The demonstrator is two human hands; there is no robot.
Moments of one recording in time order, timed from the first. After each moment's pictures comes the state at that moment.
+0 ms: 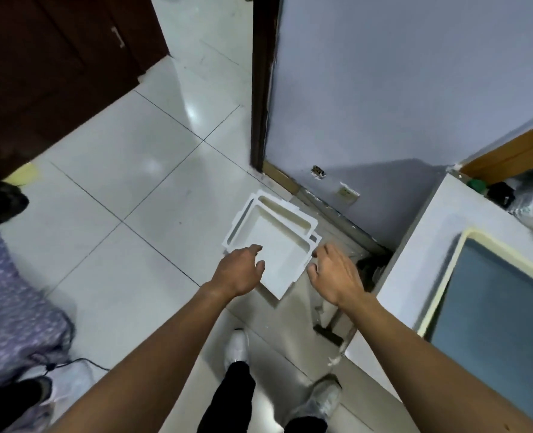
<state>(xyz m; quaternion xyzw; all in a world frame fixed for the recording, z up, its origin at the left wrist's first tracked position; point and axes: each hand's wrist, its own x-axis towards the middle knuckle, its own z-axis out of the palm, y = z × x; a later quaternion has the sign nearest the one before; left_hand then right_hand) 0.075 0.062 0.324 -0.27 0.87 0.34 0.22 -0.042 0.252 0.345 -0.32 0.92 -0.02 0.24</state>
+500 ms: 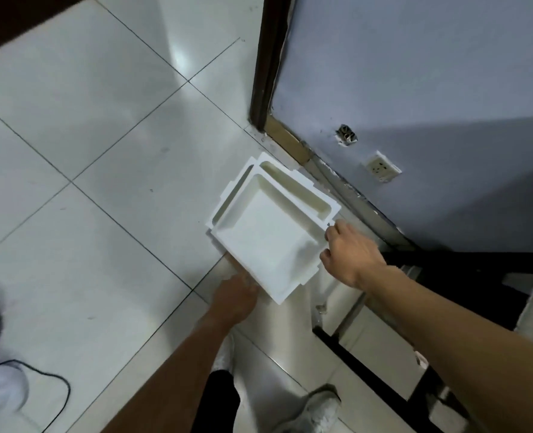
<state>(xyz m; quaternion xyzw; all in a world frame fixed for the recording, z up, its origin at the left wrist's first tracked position) 0.080 0.085 0.100 -0.40 0.74 0.45 0.30 -0.114 0.210 0.182 -0.36 0.88 0.11 0.29</state>
